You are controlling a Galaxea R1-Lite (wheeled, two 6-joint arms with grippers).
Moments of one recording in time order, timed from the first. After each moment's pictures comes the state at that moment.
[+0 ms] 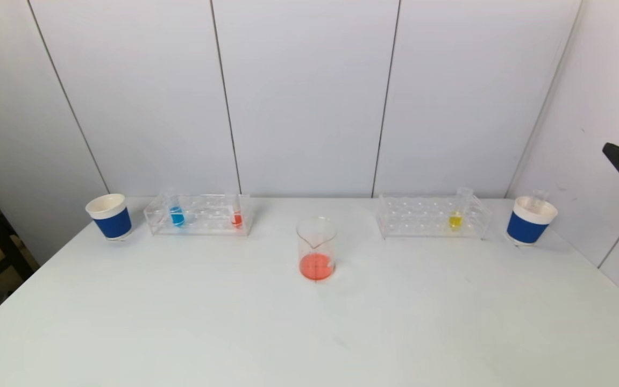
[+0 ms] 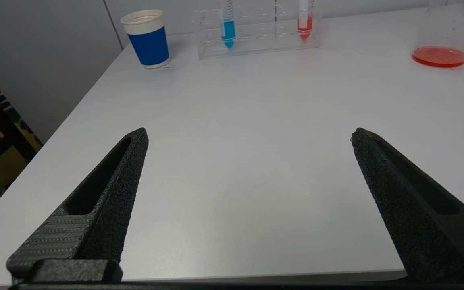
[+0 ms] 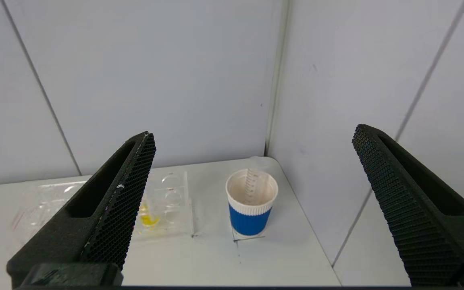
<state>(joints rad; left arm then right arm) 0.00 0.00 0.00 0.00 -0.01 0.08 -0.25 1.37 -0.58 -0.84 0.03 -0.02</state>
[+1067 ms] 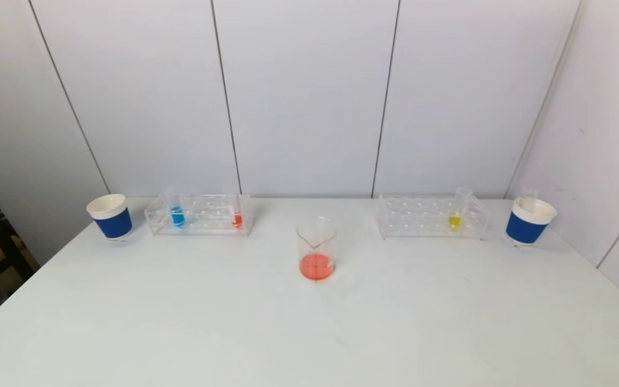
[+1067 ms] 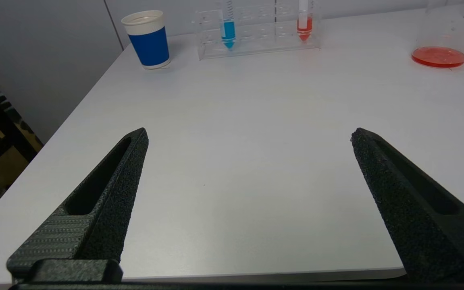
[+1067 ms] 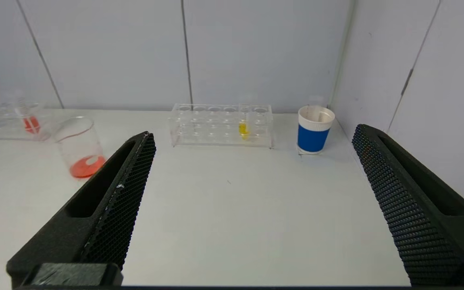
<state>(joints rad) 0.00 0.00 0.00 0.00 -0.01 0.08 -0.13 0.35 -0.57 0.16 0.15 0.02</state>
